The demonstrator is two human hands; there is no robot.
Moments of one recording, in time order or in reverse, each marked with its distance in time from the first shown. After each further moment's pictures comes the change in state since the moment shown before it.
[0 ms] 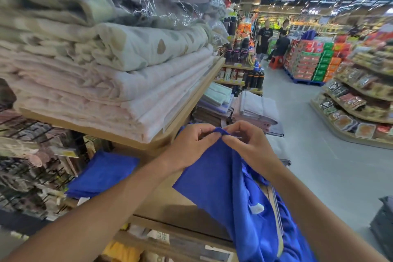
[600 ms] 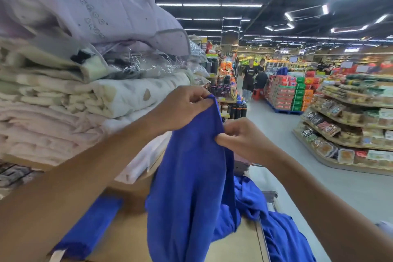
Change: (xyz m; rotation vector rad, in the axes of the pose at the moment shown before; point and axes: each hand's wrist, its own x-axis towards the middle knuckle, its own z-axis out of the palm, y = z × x) left_hand 0.069 0.147 -0.048 0.341 0.088 0.309; right_hand 0.047 -0.093 -0.056 -0.284 -0.163 -0.083
